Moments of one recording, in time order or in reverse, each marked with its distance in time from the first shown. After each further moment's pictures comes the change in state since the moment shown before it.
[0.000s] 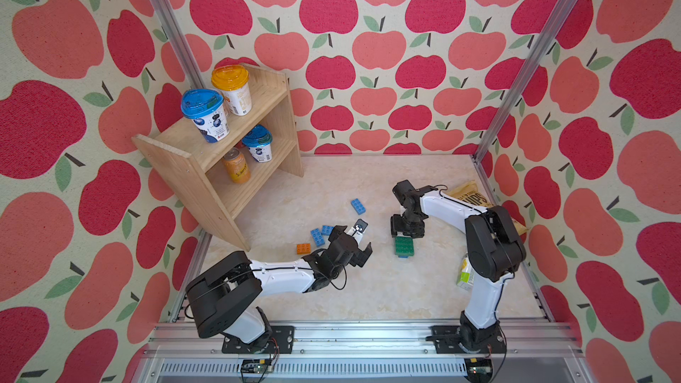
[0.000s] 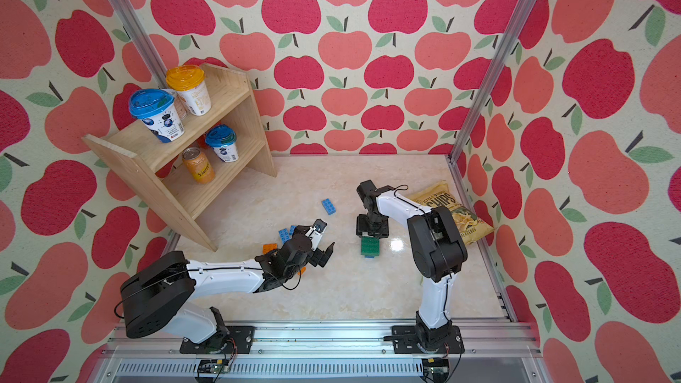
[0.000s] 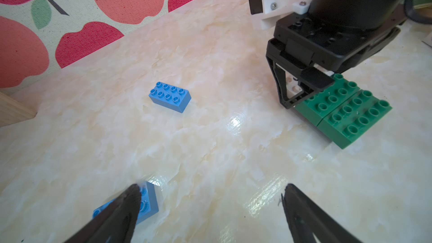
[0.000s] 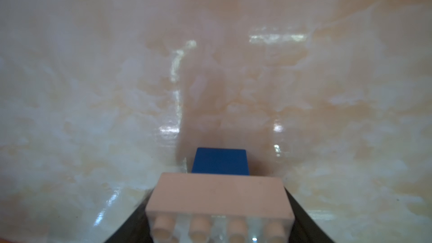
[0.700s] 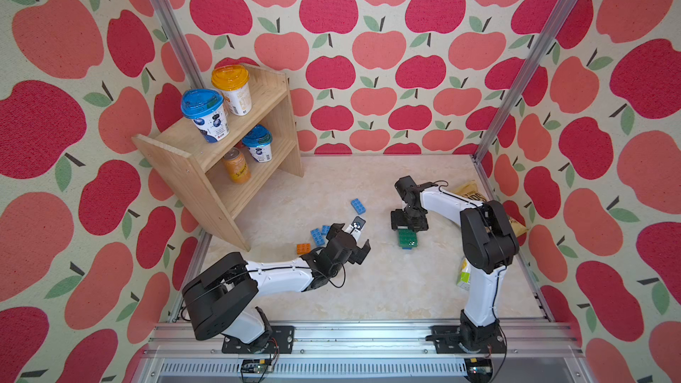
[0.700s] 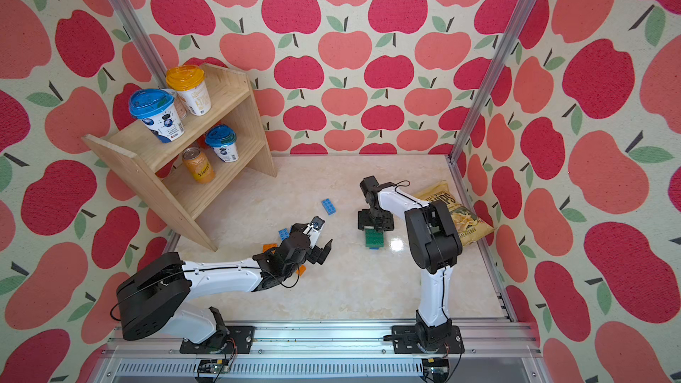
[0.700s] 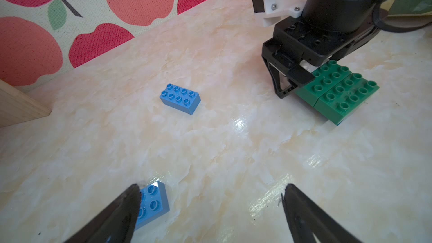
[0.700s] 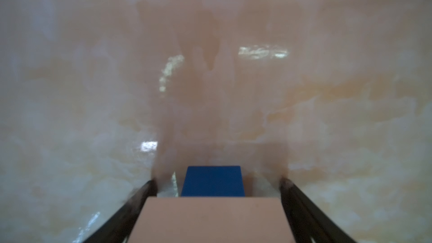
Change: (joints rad) left arm 0.015 -0.025 0.006 -0.021 -0.016 0.000; right arm -0.027 0.054 0.040 0.048 0.068 -0.045
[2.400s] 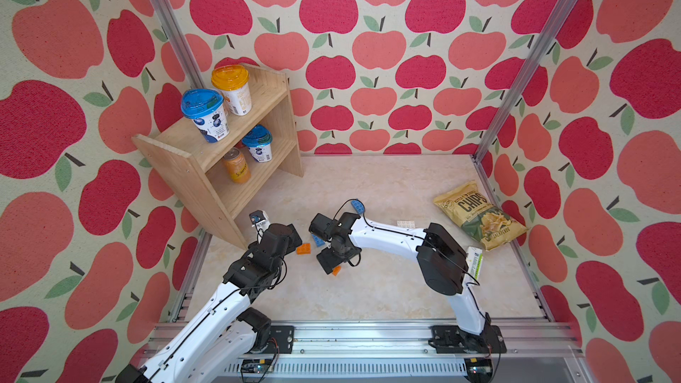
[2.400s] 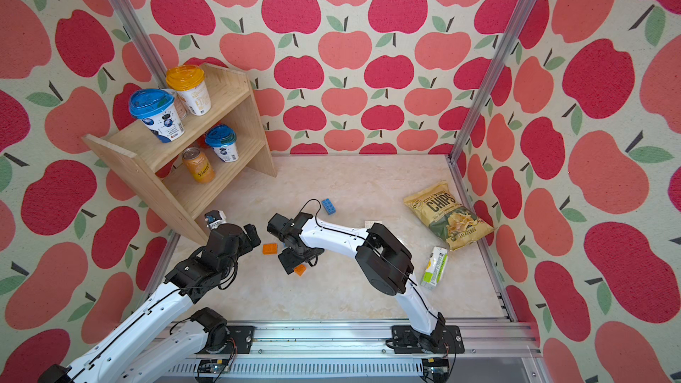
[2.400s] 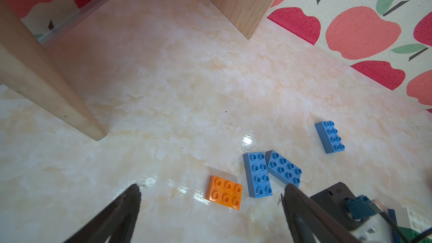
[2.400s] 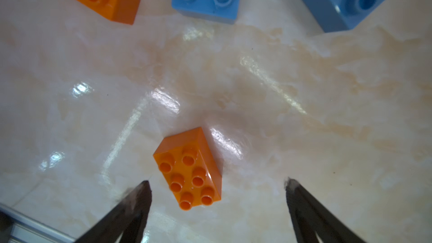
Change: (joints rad) left arm 0.461 -0.714 -0.012 -0.916 -0.073 -0.741; right arm 0.692 0.167 0.352 -0.159 -0.047 0.026
